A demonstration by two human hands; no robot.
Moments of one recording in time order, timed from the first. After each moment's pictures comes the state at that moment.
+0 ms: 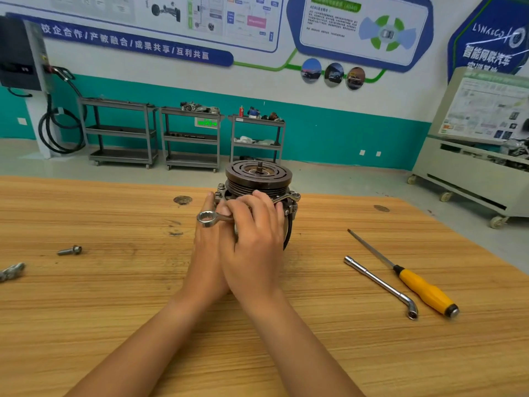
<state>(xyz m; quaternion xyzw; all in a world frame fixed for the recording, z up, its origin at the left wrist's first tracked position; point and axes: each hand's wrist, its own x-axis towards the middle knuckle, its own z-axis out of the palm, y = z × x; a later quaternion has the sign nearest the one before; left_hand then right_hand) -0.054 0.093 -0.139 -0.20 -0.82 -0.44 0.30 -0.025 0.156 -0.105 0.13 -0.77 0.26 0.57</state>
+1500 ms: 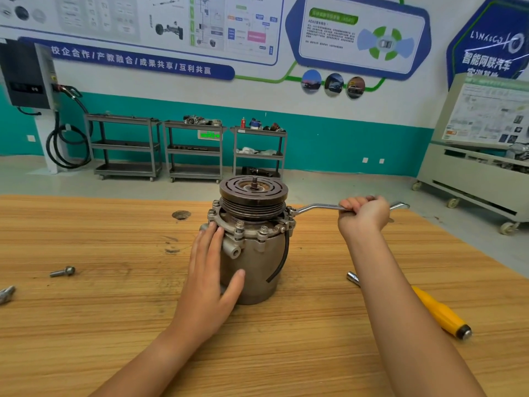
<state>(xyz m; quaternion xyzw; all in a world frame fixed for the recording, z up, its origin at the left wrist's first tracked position) -0.052 0.084 -0.162 -0.21 -0.85 -0.38 0.29 -0.103 0.315 -0.041 -0.13 -0.21 0.93 0.28</state>
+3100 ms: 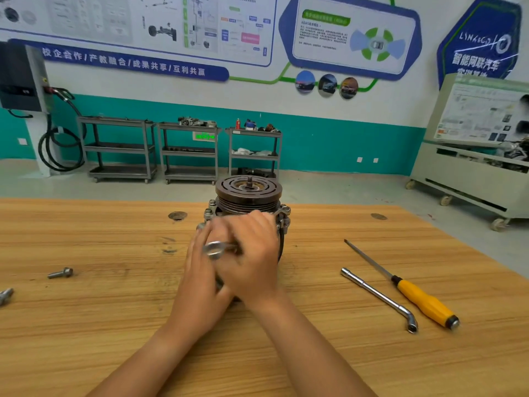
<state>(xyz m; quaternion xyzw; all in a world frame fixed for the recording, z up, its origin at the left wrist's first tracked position) -0.048 0.085 -0.152 -0.18 -0.85 -0.43 0.26 -0.027 0.170 -0.077 0.25 -0.67 0.35 0.61</state>
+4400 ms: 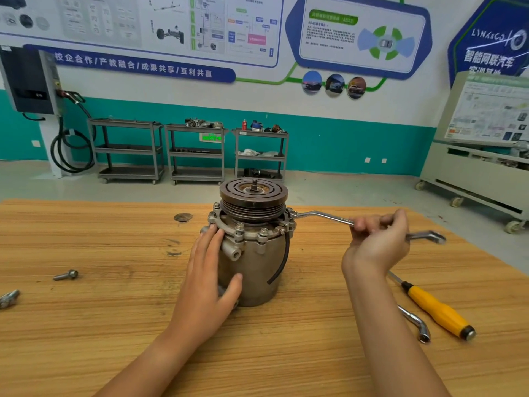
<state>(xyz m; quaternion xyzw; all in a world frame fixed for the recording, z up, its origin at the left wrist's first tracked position) -0.051 0.079 -0.159 -0.21 -0.85 -0.37 0.30 -0.053 0.287 -0.062 -0.09 -0.28 0.84 0.46</state>
